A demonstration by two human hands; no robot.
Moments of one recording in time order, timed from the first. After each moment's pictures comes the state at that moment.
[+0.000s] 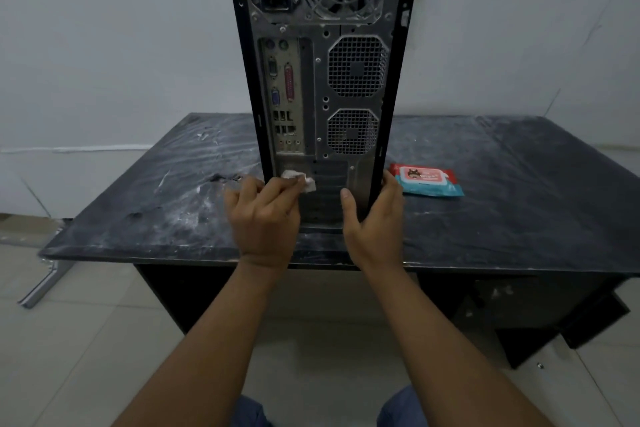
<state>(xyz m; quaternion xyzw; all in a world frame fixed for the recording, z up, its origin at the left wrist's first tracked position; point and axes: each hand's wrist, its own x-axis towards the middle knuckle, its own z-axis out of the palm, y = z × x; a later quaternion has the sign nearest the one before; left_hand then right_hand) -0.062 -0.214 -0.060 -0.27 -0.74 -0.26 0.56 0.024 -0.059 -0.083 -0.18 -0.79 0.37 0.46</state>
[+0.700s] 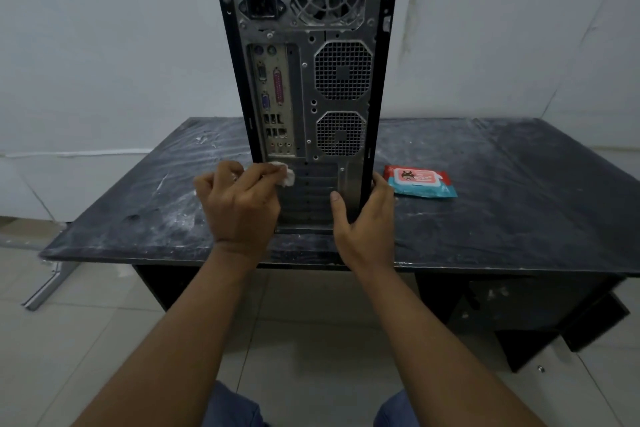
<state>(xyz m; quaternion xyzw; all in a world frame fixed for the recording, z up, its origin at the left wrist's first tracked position) -0.068 -0.230 -0.031 -0.26 -0.73 -0.20 0.59 0.027 -0.060 -0.082 -0.19 -0.79 0.37 0.46</state>
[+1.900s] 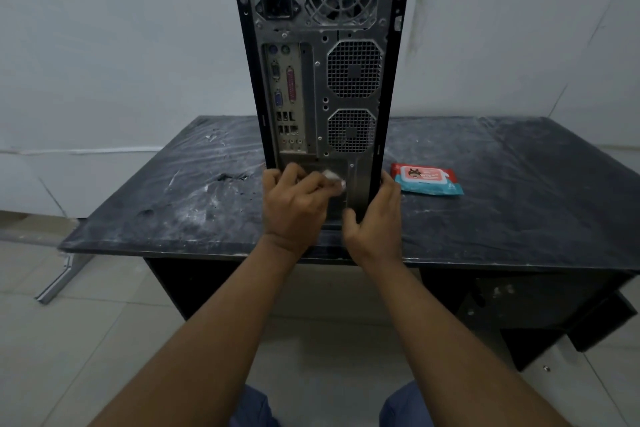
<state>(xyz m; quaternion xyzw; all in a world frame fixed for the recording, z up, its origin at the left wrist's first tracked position) -0.055 -0.186 -0.045 -0.38 -0.70 -0.21 0.56 0.037 -0.062 -0.080 -0.17 -0.82 0.37 0.41</state>
